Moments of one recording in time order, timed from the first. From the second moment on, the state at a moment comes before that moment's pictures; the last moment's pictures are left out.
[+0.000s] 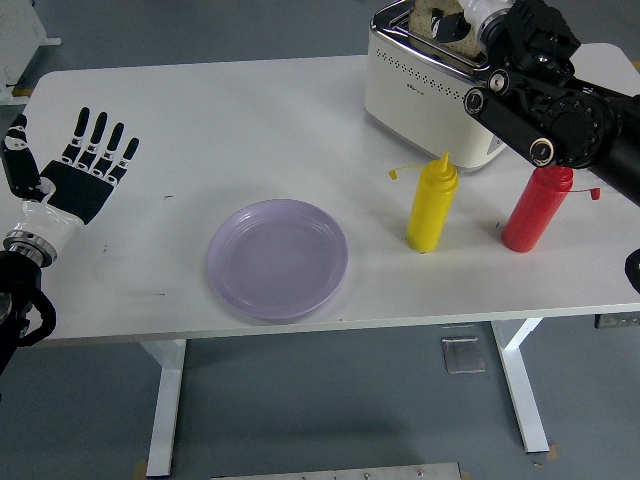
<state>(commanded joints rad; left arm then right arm) -0.31 0.42 -1.22 -1.40 -0.29 0.09 -0.01 1.31 -0.15 0.43 0.63 -1.45 -0.20 -0.37</state>
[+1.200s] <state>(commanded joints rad) -0.30 0.42 -1.22 -1.40 -0.29 0.09 -0.01 1.31 -0.15 0.46 0.59 -1.42 -0.11 -0.31</state>
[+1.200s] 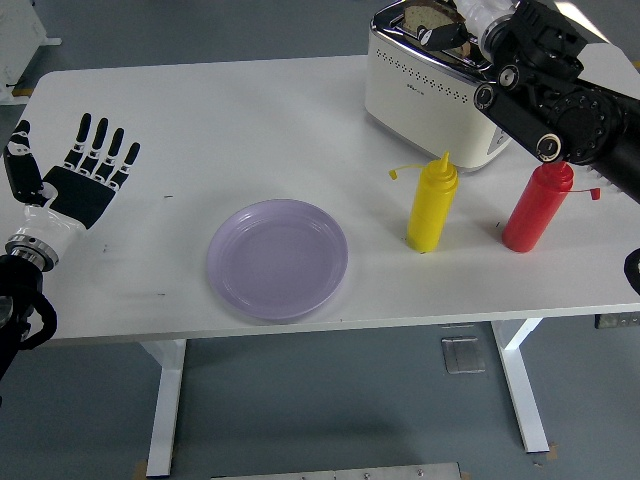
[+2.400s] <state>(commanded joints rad) -0.27 0.41 -1.29 -1.46 -0.32 0.09 0.00 1.00 -0.57 1.03 1.22 -1.48 -0.08 -0.19</state>
